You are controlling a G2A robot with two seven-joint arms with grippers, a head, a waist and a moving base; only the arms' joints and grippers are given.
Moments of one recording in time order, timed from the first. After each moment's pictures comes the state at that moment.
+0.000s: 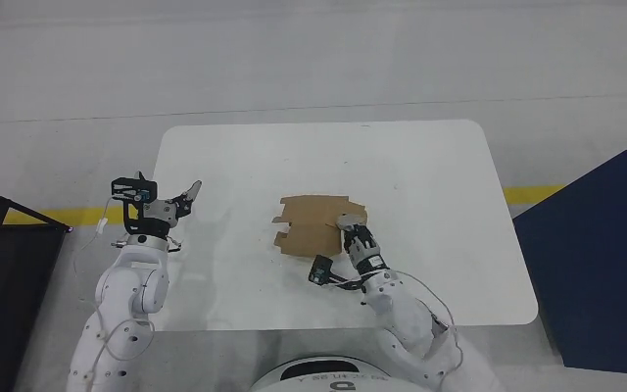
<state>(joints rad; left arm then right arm) 1.73 -1.15 -1.60 -1.80 1.33 0.00 0.00 -1.72 -1.17 0.91 -1.92 -2.82 0.14 0.39</state>
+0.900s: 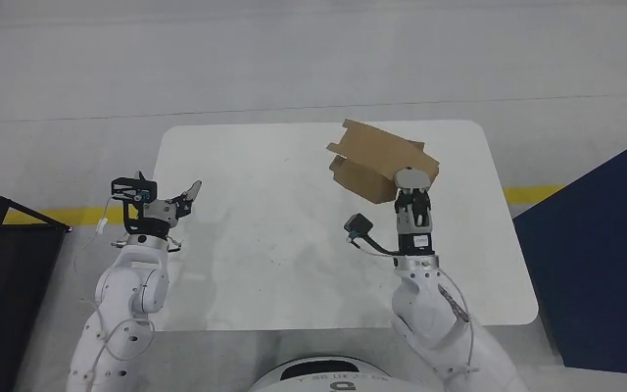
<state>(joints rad) 1.73 -1.15 -1.60 -1.80 1.33 0.00 0.00 -1.63 -1.12 1.02 -2.01 -3.07 0.27 0.66</state>
